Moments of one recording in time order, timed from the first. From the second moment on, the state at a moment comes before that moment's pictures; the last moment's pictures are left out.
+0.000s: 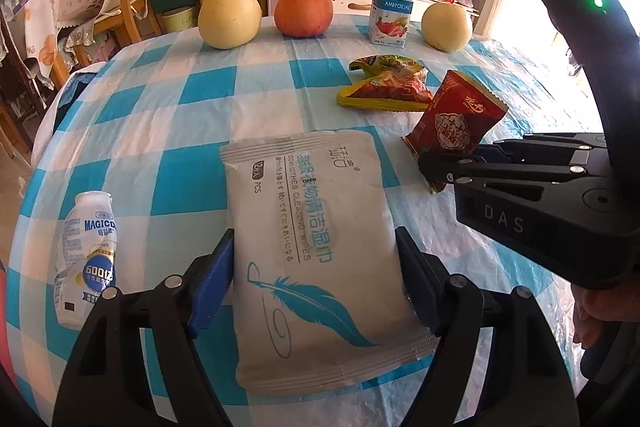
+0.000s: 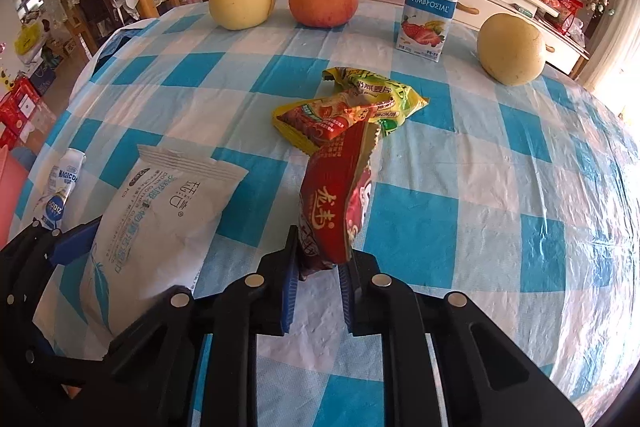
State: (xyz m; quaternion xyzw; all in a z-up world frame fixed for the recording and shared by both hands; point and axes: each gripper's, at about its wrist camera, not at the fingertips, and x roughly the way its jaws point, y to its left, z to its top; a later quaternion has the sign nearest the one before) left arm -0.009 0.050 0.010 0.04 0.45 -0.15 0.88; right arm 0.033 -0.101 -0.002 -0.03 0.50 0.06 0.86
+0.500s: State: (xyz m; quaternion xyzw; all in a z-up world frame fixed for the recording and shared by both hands) left arm -0.023 0.089 0.043 -0.03 0.42 -0.16 0.89; right arm 0.002 -0.091 0.033 -0.01 0.47 0.09 0.88
